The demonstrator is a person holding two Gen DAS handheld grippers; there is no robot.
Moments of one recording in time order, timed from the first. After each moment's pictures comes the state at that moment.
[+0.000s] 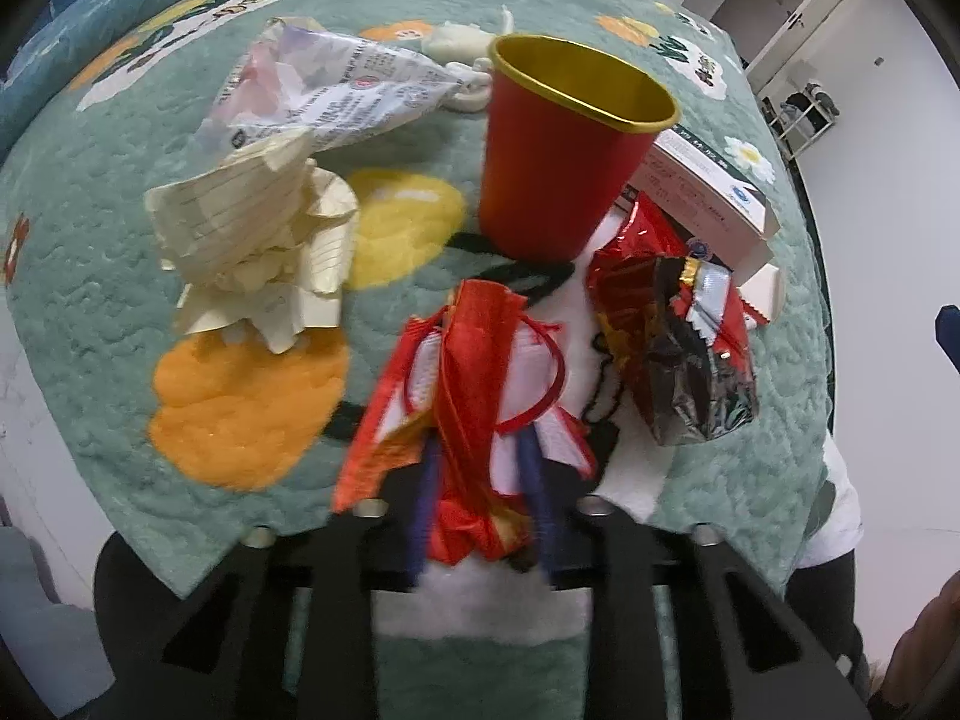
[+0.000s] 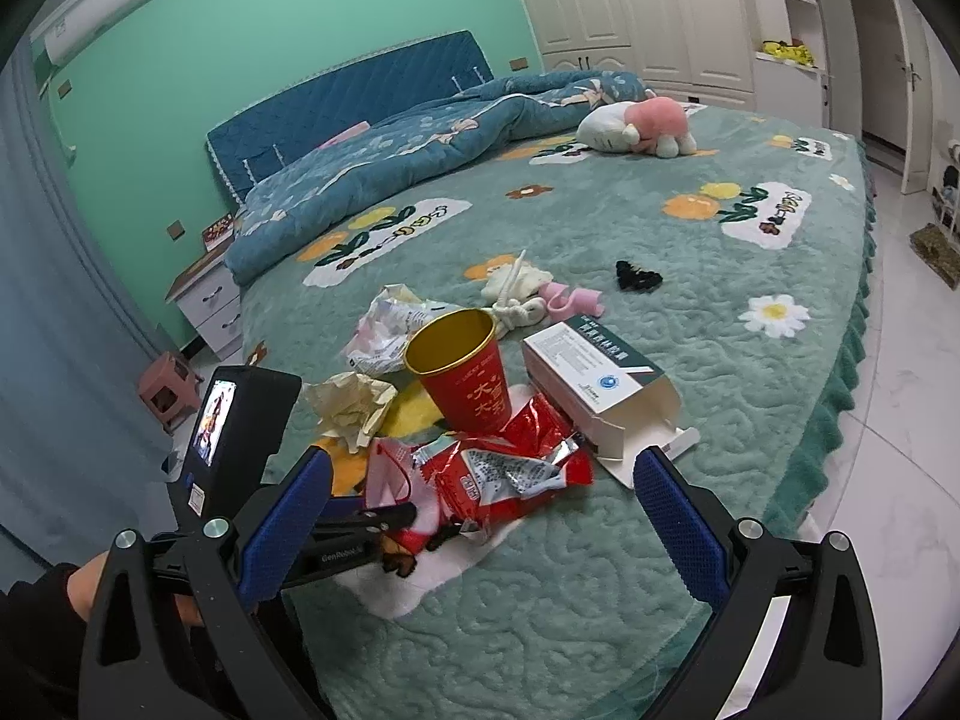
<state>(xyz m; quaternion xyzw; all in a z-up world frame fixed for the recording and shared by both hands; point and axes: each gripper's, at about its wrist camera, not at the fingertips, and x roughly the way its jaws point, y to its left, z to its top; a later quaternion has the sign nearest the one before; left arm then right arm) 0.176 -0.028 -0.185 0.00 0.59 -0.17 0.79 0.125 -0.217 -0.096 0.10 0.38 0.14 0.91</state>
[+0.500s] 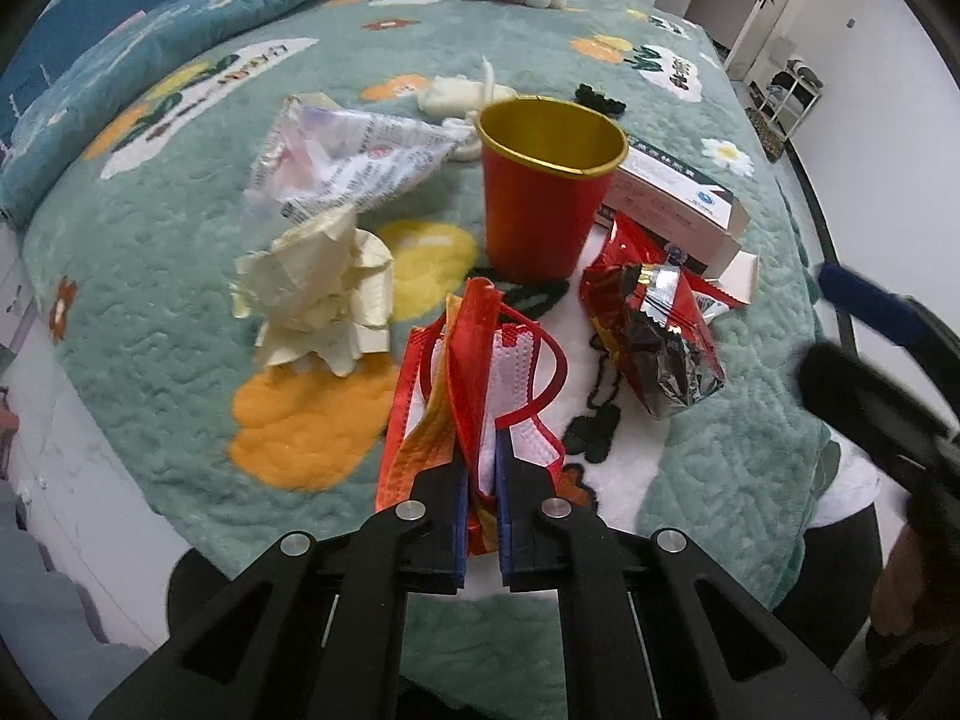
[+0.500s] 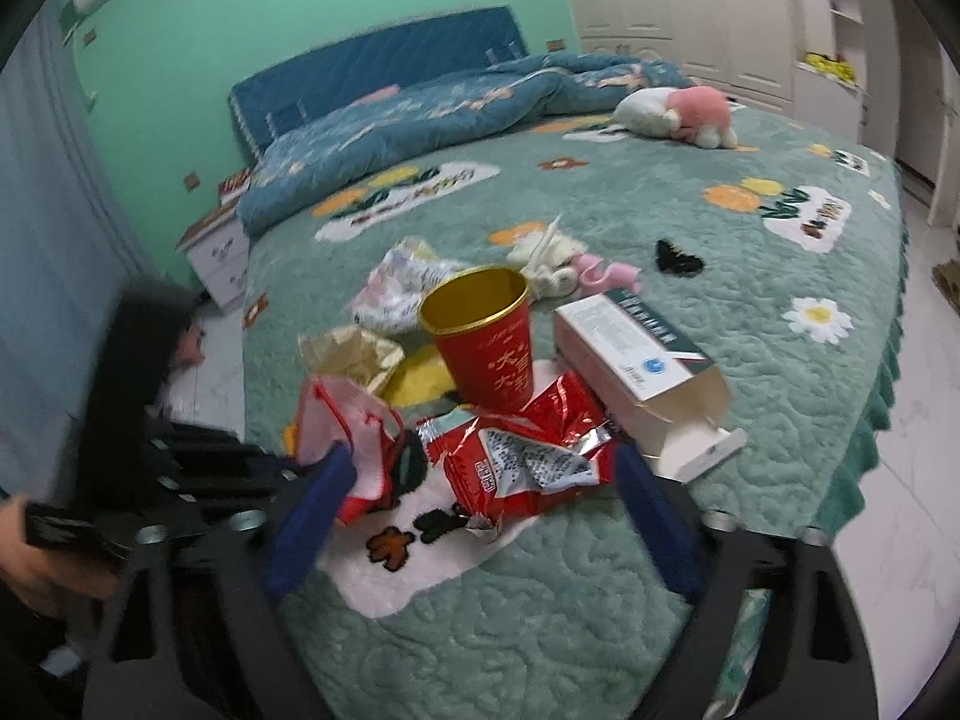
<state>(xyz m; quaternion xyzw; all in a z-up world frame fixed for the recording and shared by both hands) 0.155 -0.017 -0.148 0.06 0.55 -0.17 0.82 0.146 -0.192 -0.130 0.04 0.40 0.17 0.90</state>
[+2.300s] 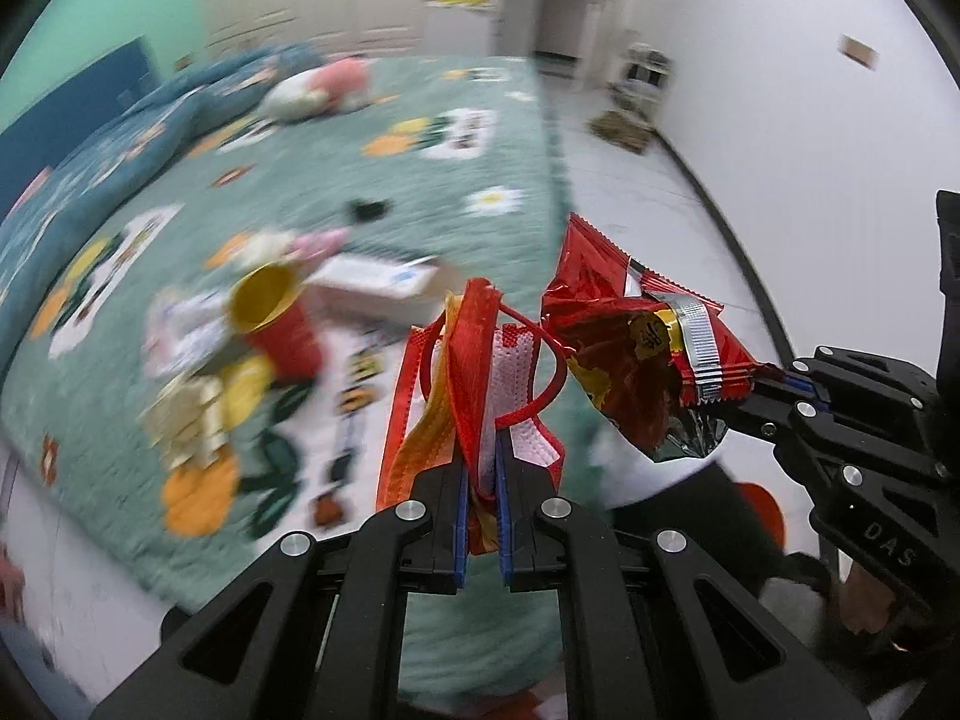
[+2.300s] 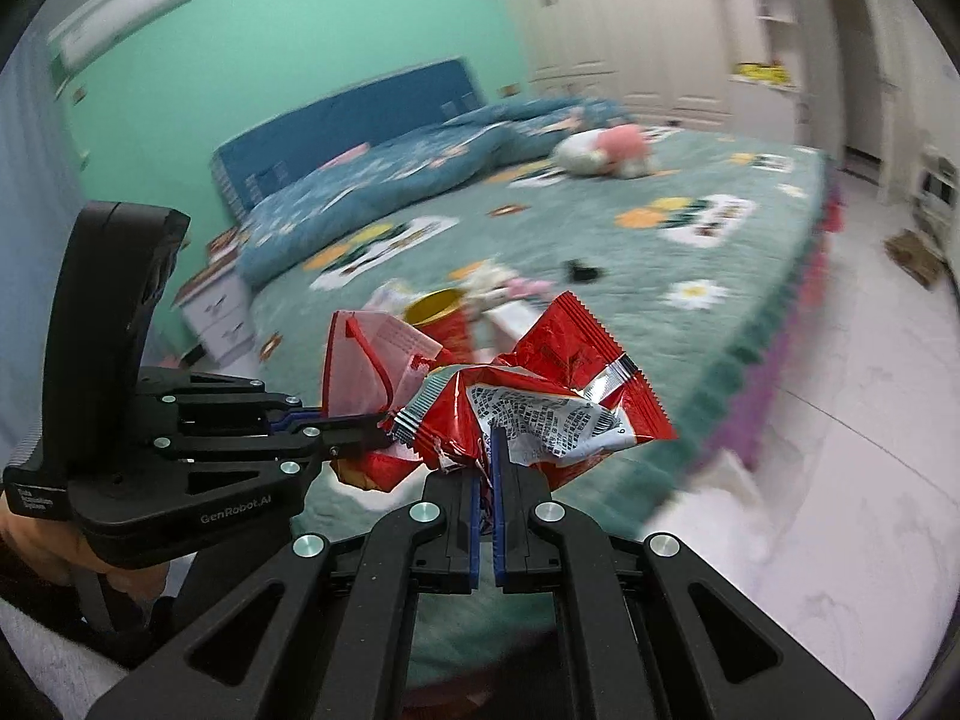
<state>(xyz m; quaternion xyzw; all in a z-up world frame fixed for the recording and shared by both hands) 0.060 -0.129 -0.064 0.13 0.44 -0.32 0.82 0.002 -0.277 -0.069 0.10 0.35 0.10 0.93</state>
